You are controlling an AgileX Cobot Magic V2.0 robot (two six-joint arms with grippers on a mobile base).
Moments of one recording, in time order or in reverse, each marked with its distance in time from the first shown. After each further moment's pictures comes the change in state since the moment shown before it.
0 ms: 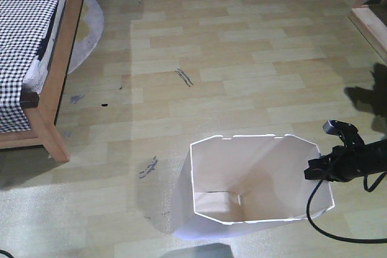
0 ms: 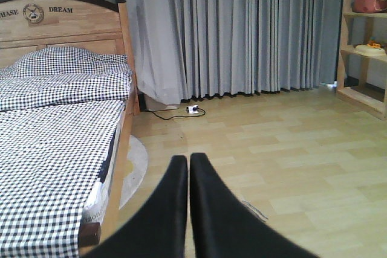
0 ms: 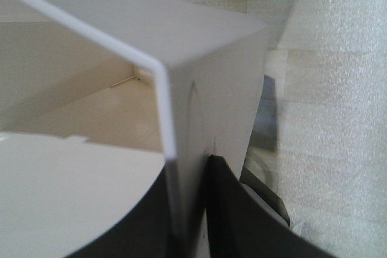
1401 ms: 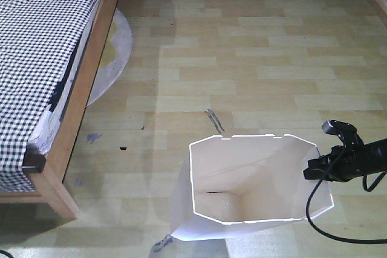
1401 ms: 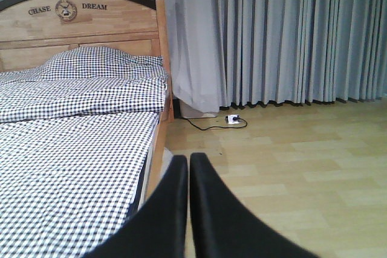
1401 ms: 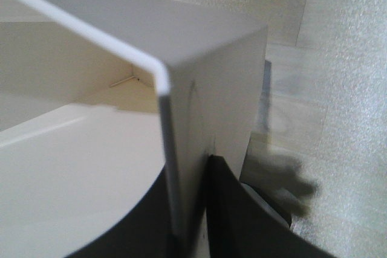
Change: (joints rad) left arm 0.000 0.000 0.000 0.000 0.000 0.000; right arm 0.000 0.000 0.000 0.001 0.000 0.000
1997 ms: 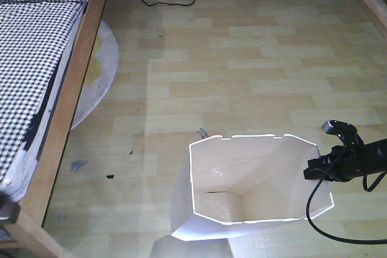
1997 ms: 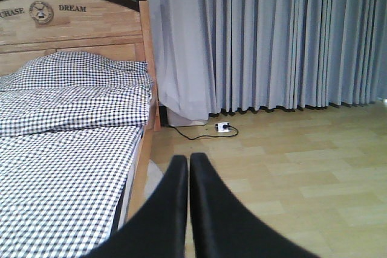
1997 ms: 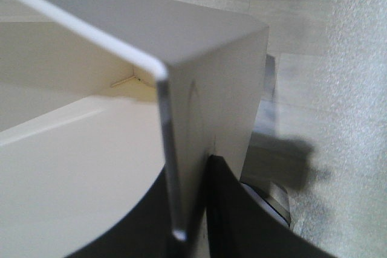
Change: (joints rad) left arm 0.000 0.000 0.000 0.000 0.000 0.000; right arm 0.000 0.000 0.000 0.000 0.000 0.000
